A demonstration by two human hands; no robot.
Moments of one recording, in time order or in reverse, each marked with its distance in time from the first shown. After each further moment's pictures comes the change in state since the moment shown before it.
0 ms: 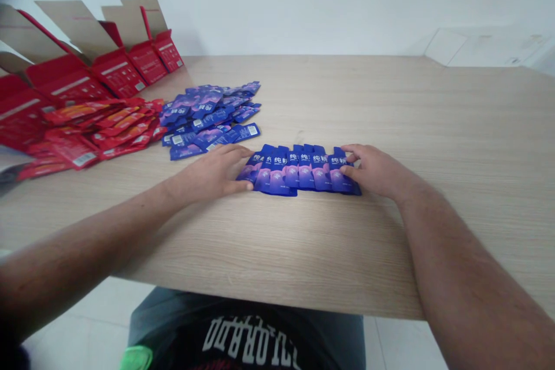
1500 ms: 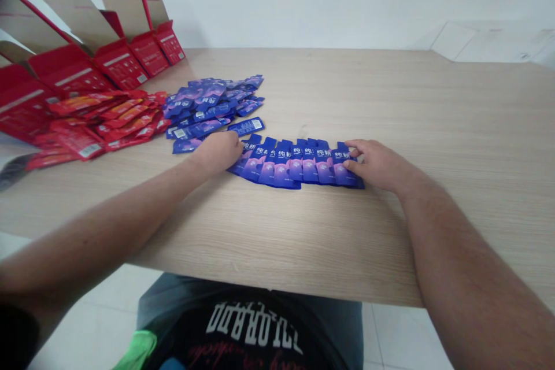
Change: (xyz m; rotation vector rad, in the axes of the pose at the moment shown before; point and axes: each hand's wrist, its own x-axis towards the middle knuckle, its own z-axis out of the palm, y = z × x) left_hand 0.038 -0.020 0.015 0.256 -0.130 -0.429; right_hand -0.001 -0.006 -0.002 -0.044 -0.008 0.013
